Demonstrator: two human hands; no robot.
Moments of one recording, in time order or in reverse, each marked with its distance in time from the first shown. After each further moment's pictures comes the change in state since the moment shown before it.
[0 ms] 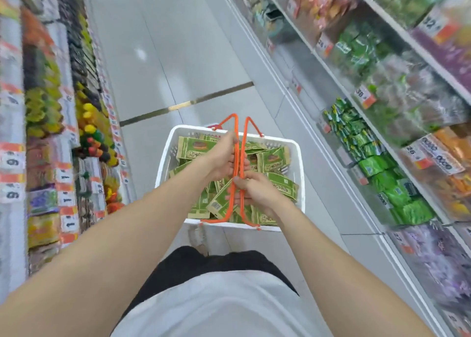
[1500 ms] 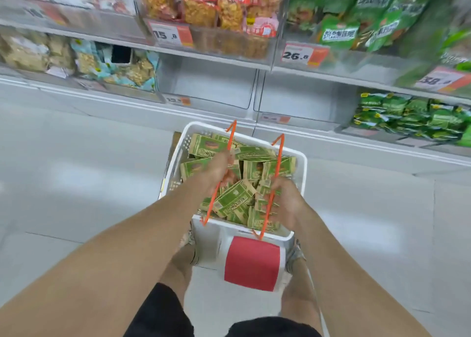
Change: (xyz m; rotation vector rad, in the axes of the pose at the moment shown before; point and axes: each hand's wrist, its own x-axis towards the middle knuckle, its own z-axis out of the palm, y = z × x) left_hand 0.742 0.406 -0.044 0.956 -0.453 -0.264; right_hand 0.618 -0.278 -0.193 1.181 0.756 0.298
